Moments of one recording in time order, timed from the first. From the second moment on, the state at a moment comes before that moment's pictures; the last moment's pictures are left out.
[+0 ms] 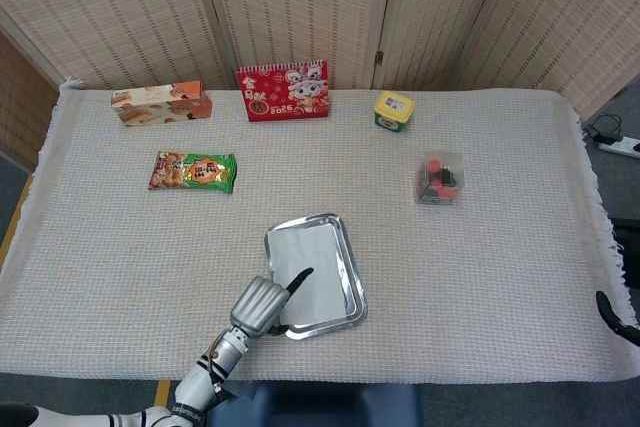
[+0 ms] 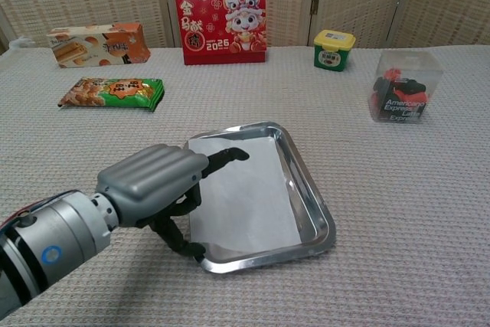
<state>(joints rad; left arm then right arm) -0.55 -1.81 -0.09 -1.57 1.30 1.05 0.62 -0.05 -0.99 0.08 -1.62 -1.64 1.82 0.52</state>
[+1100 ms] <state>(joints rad) -0.65 -1.75 -0.08 -1.73 1.29 1.09 0.77 -0.05 -1.02 0.10 -1.60 -1.66 1.85 0.56</state>
